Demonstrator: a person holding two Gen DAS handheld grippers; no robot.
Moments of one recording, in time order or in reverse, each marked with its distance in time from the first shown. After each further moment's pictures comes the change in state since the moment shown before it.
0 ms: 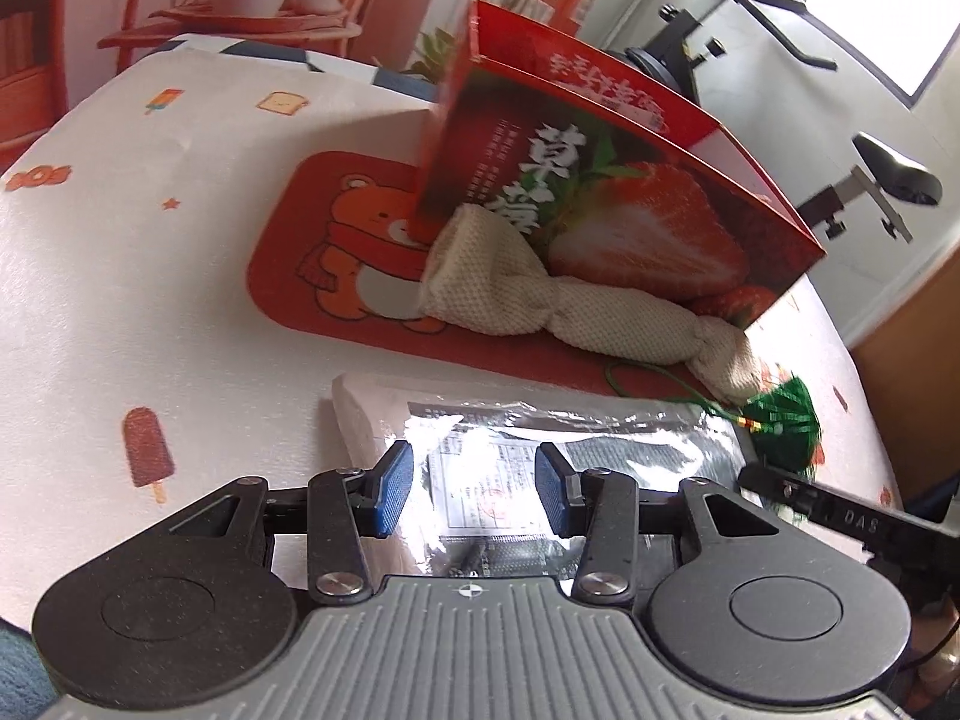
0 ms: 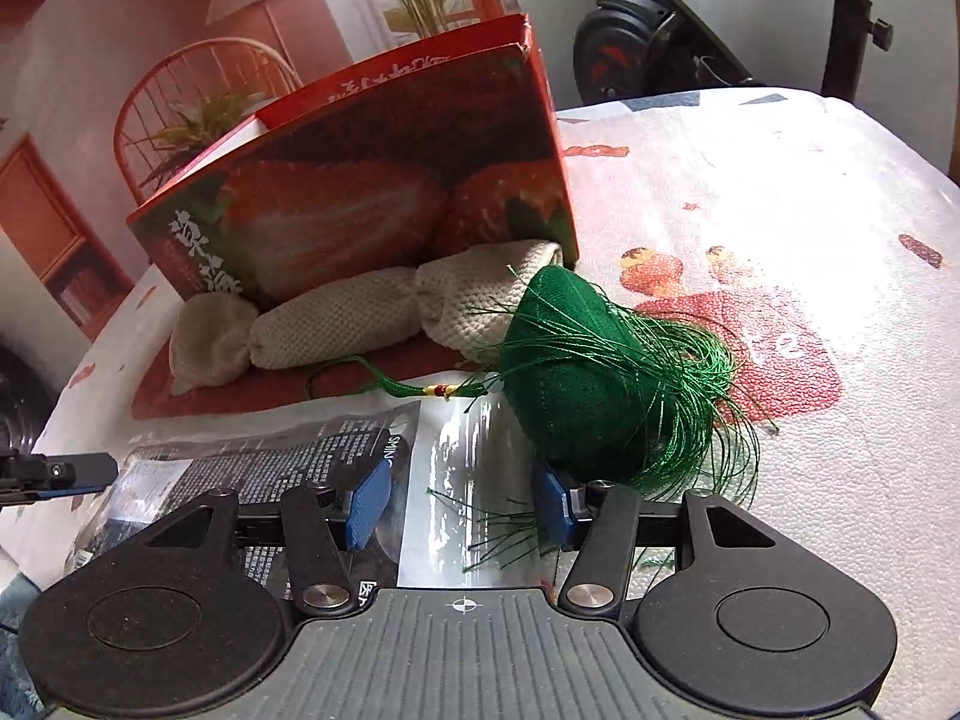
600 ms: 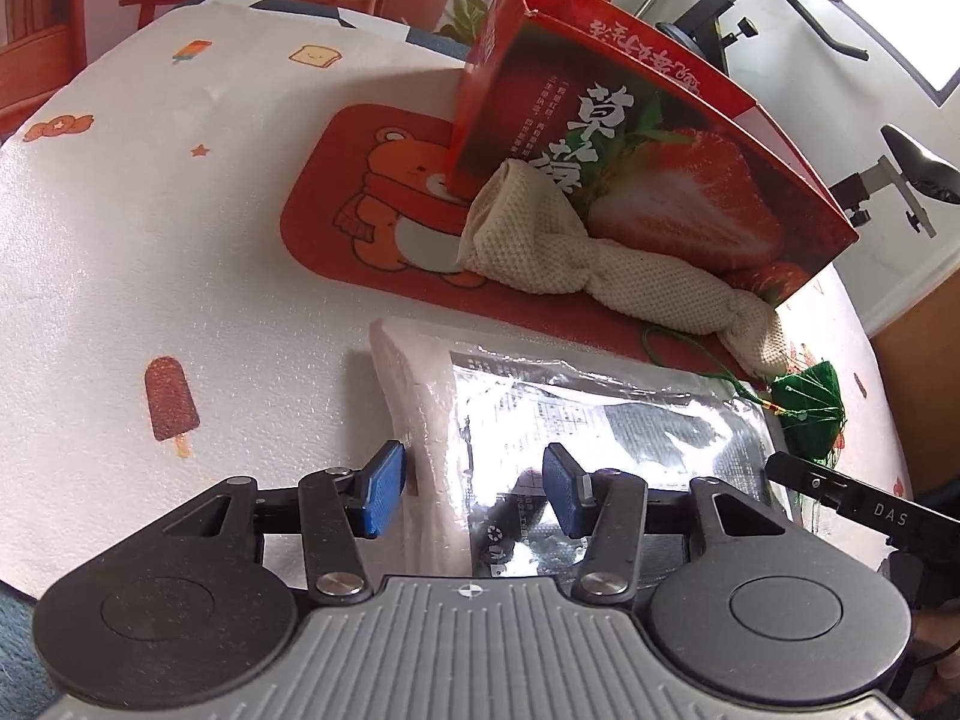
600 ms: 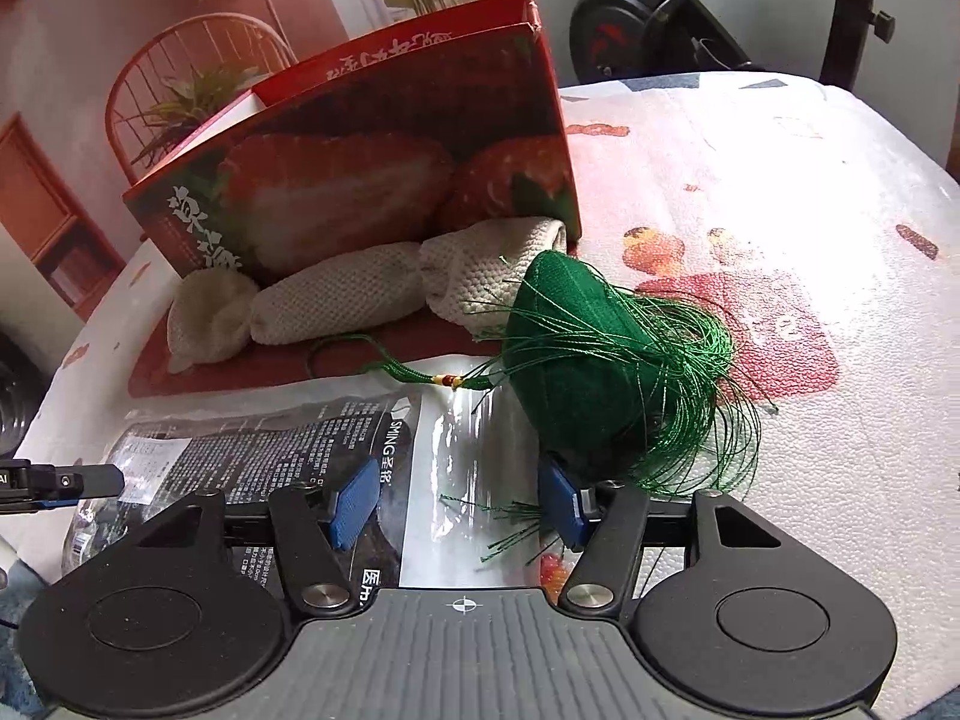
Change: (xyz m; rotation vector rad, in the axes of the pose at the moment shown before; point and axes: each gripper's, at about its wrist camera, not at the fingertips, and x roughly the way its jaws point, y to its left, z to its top) left arm 0.013 0.008 -0.004 -0.029 0.079 0.024; right arm 0.000 0.007 0.001 -0.004 0.052 -0.019
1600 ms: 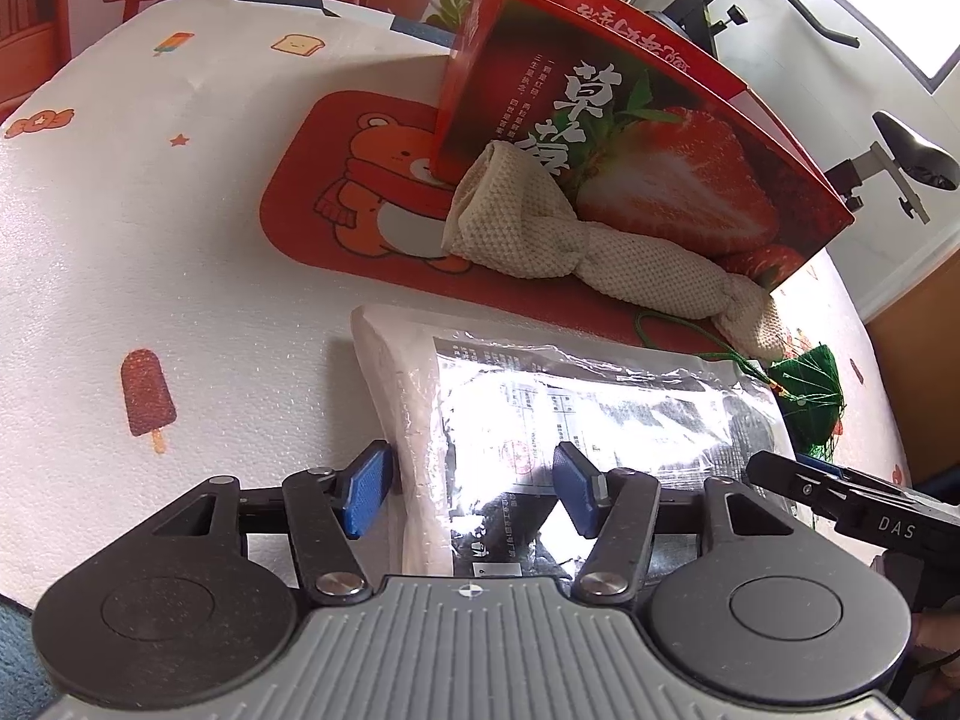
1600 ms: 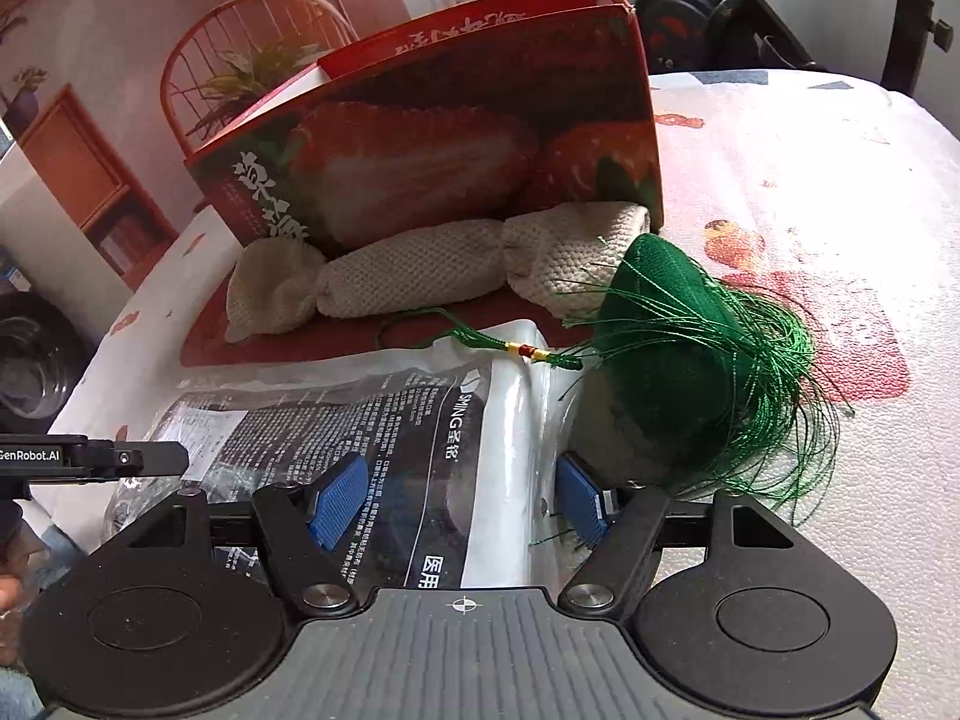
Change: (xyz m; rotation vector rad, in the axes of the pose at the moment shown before) left arm 0.007 -0.004 -0.005 0.020 0.007 -0.015; right arm 0.005 0.018 -0.002 -0.062 0.037 0.103
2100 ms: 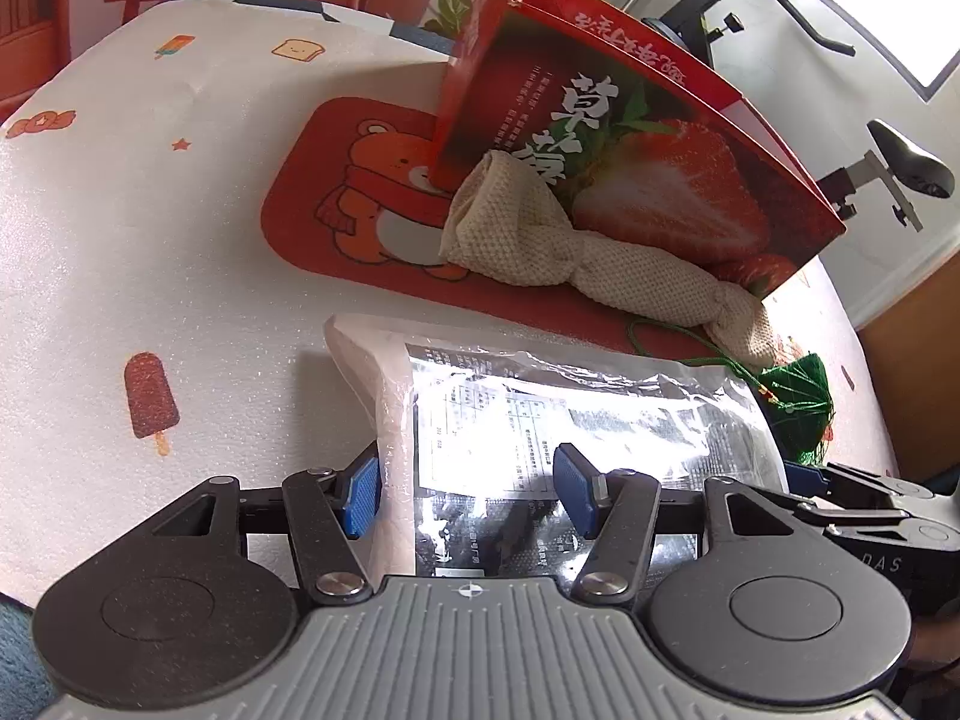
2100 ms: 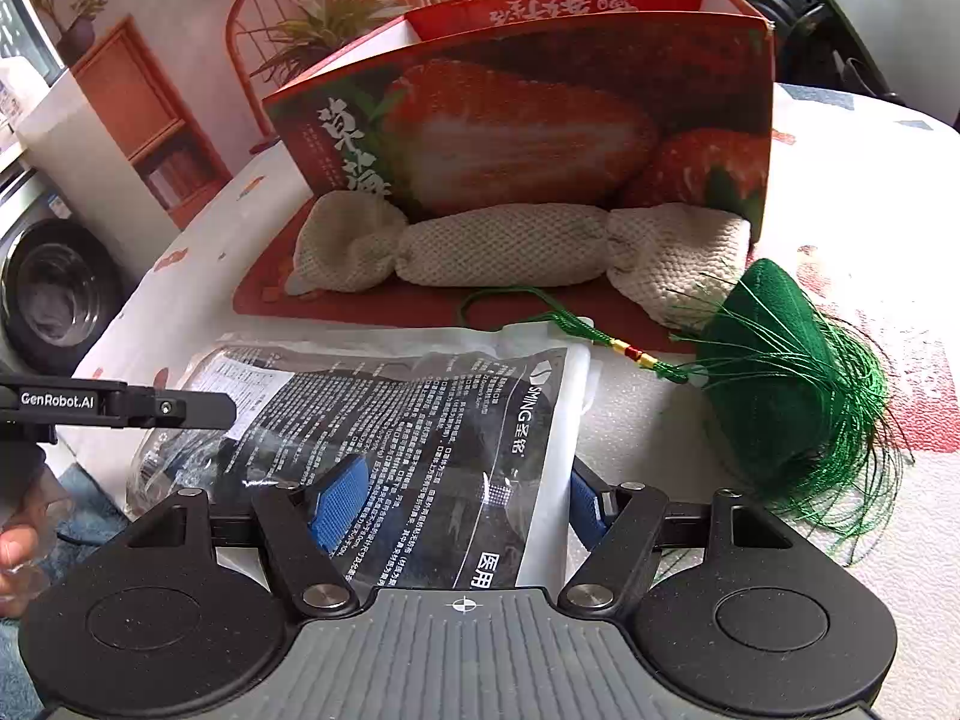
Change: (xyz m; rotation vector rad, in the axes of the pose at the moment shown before) left arm -0.006 0.004 0.001 -0.015 -0.010 -0.016; right arm 0.007 0.031 0.007 -0.128 0.079 0.055
